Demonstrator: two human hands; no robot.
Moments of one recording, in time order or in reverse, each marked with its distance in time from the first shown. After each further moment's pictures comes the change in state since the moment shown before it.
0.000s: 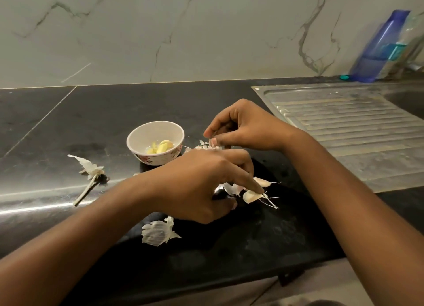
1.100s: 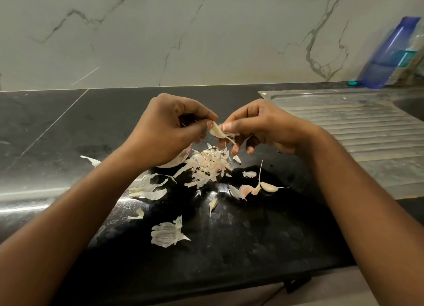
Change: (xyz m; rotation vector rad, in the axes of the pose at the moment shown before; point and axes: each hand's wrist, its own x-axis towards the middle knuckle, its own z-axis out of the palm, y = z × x) left_hand -0.017 -0.041 -0.044 -0.290 0.601 -0.308; right_hand -0.008 -0.010 -0.015 0.407 -0.107 0.121
